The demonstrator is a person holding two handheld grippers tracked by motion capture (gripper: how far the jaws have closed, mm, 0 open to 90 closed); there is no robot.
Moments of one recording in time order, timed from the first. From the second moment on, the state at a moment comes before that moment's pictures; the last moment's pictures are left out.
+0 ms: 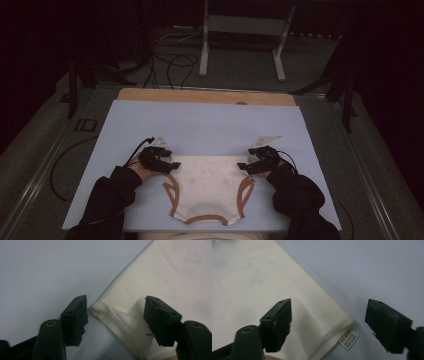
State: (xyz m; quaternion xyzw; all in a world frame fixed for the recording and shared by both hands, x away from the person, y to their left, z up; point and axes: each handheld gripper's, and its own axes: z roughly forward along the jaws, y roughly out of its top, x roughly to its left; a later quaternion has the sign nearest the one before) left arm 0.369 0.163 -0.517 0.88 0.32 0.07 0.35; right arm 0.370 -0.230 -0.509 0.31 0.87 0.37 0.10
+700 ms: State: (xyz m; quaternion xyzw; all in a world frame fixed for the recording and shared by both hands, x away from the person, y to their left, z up) left arm 0.370 0.163 -0.517 0.87 0.34 0.08 0.34; right arm 0.371 -0.226 -0.514 0.31 0.89 0.33 0.10
